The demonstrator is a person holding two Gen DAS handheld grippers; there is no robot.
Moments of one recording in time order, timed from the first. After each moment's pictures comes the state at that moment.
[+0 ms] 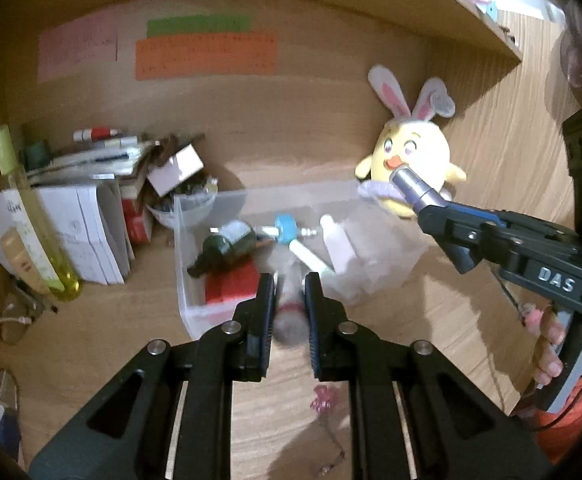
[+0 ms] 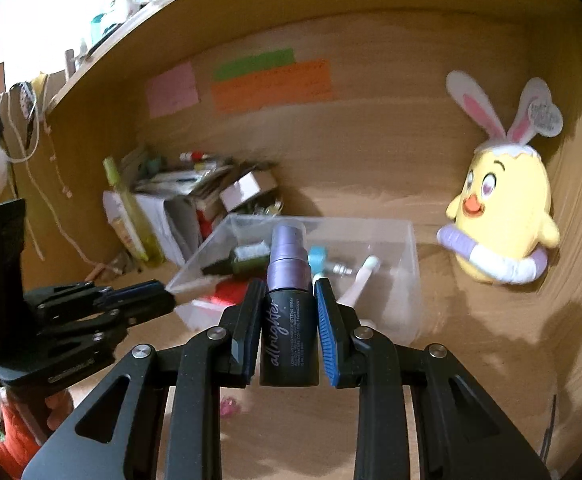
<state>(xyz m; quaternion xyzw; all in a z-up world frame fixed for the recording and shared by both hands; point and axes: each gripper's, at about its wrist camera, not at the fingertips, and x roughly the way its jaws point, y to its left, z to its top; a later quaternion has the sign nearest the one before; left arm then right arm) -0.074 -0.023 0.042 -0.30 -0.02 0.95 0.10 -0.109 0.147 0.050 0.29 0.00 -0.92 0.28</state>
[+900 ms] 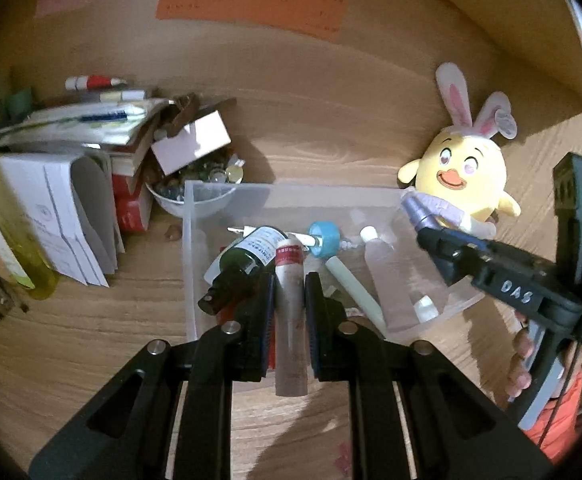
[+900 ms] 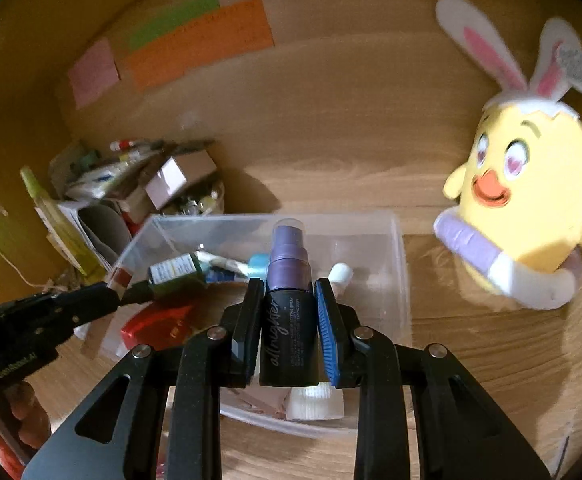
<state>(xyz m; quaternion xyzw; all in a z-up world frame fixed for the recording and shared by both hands) -0.157 -0.055 0.011 -0.37 -0.10 0.92 0.08 -0.216 0.136 0.004 0.36 -0.01 -0.90 0.25</state>
